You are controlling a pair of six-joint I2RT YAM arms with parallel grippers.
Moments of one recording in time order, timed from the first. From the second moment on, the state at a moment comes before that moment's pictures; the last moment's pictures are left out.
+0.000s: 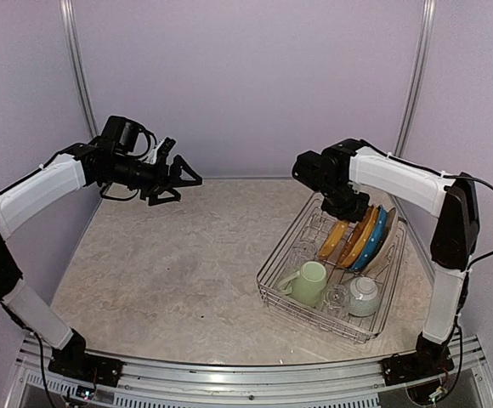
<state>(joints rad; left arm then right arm) -0.41 1.54 1.43 -0.62 0.61 -0.47 0.68 1.92 1.79 -1.38 0.73 1.30</state>
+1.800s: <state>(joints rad) -0.40 1.49 1.35 -0.40 0.83 -0.55 0.68 1.55 1.50 -0.30 -0.04 0.58</state>
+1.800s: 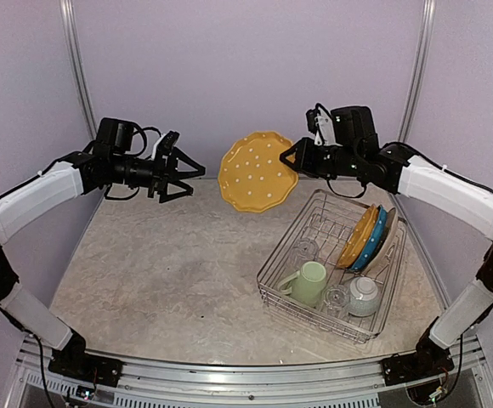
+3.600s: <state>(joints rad) -0.34 1.71 1.31 -0.26 1.02 -0.78 0.70 1.72 1.32 0.17 -0.27 0.85</state>
